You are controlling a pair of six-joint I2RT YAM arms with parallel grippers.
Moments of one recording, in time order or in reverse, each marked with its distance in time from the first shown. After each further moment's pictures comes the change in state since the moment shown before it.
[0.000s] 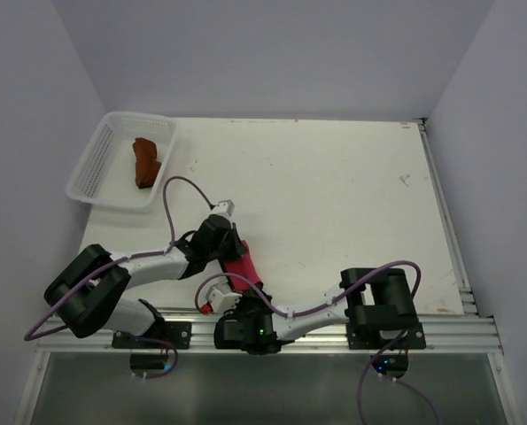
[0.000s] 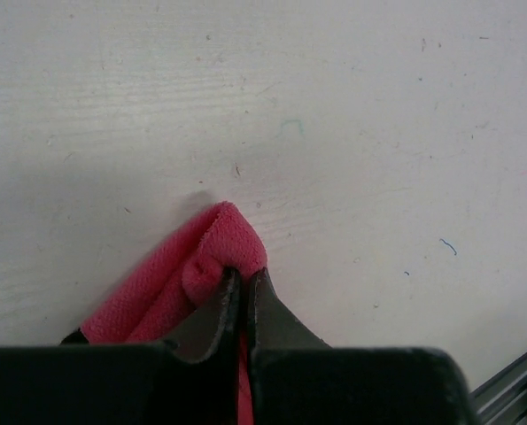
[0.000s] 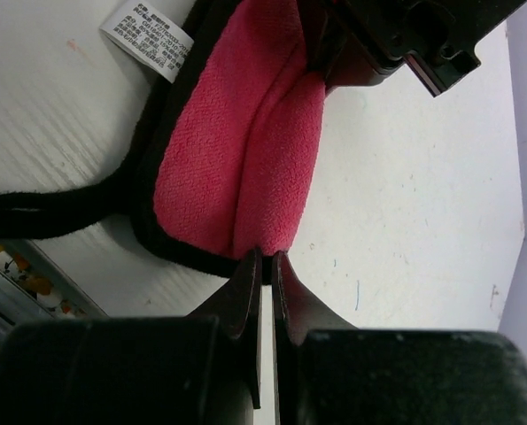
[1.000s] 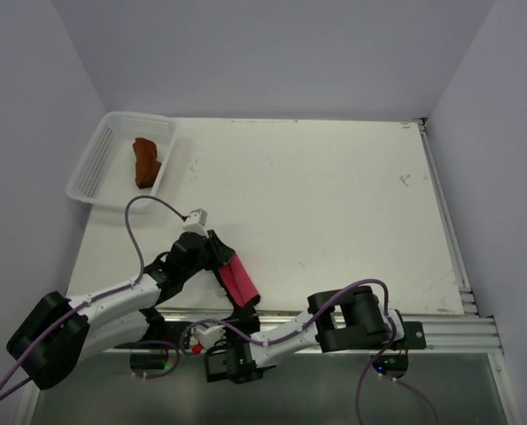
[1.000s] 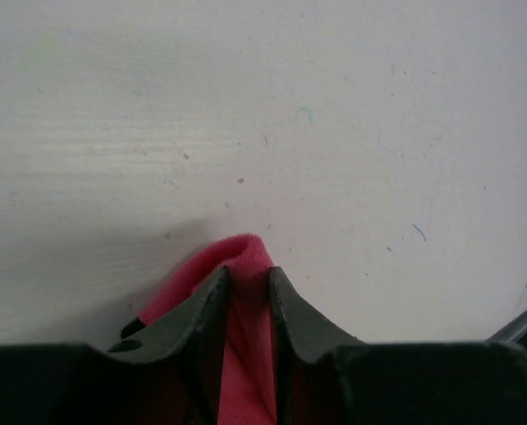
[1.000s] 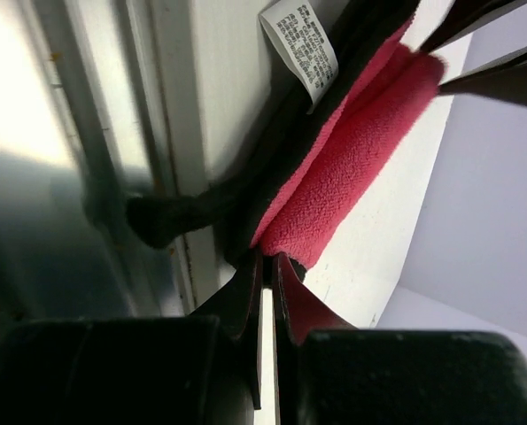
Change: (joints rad) left arm 0.030 -0.342 -0.275 0.108 0.005 -0.080; right arm 0.121 0.217 0.181 -0.195 0.009 -0.201
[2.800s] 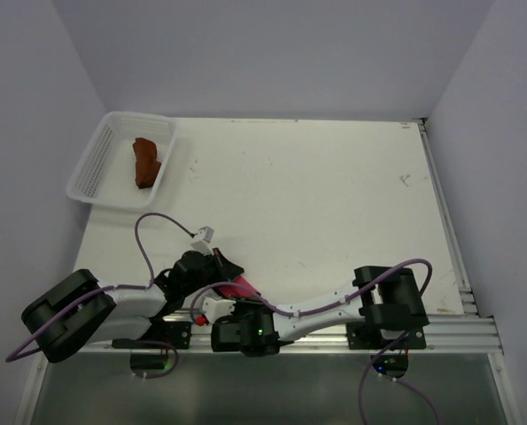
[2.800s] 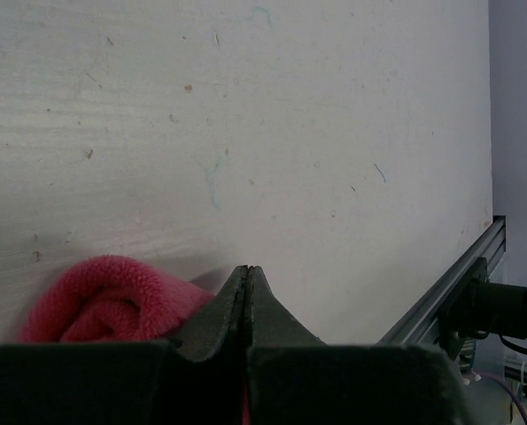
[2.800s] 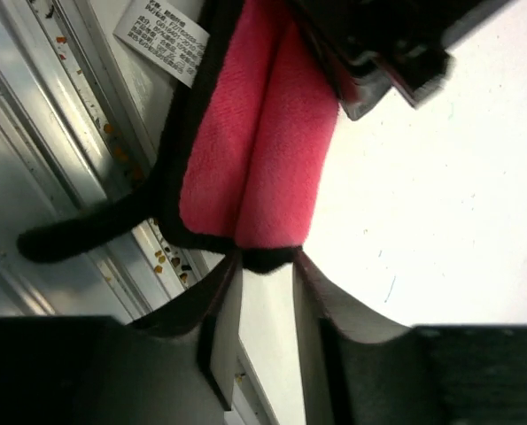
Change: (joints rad) left arm -0.101 0.131 -0.185 0.405 0.067 -0.154; right arm -0.096 -0.229 -0.071 -0.001 -0.259 0.136
